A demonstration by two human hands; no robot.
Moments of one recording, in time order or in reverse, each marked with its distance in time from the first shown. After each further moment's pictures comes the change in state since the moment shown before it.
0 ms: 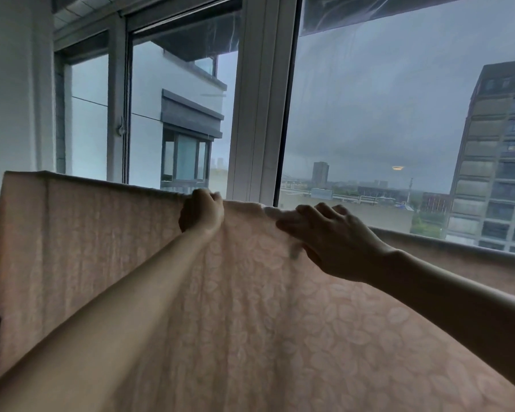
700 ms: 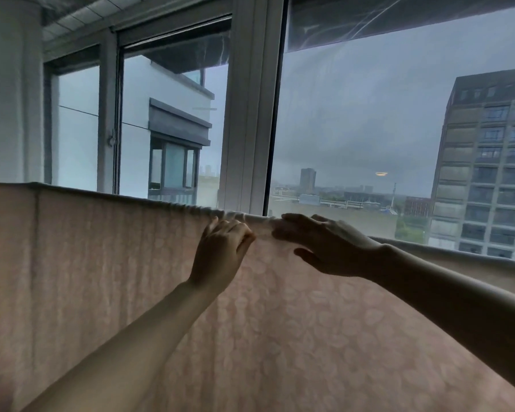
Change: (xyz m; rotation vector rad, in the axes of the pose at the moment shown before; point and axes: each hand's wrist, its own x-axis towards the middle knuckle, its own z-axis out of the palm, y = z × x) left_hand -0.085 -0.006 -0.016 -0.034 -0.007 0.802; right_hand -0.011 0.006 -0.024 0.188 -0.081 -0.042
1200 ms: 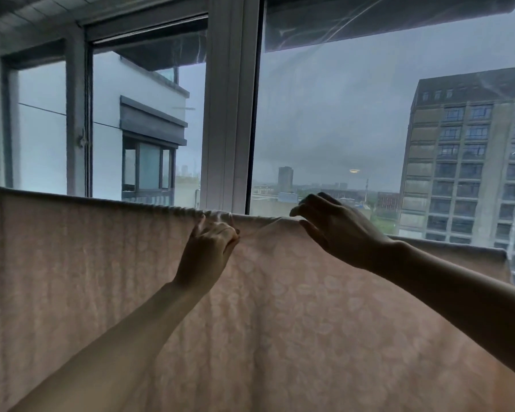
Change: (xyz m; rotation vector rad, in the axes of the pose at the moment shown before) left_hand -0.003 -0.007 -0.001 -0.019 -0.068 0.047; right_hand -0.027 -0.005 -0.041 -0.012 0.273 0.094
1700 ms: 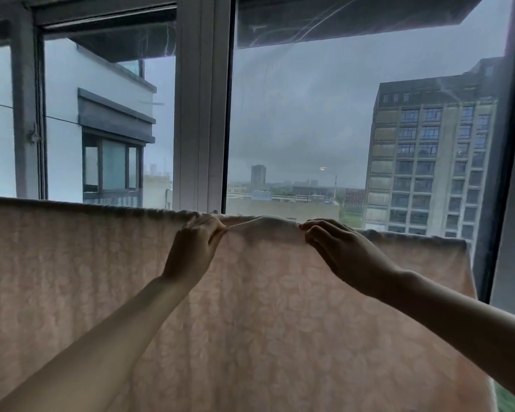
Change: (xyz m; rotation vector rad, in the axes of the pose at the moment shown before) left_hand 0.020 0.001 0.016 -0.230 0.017 0.000; right_hand -0.057 -0.001 0.001 0.004 -0.011 0.115
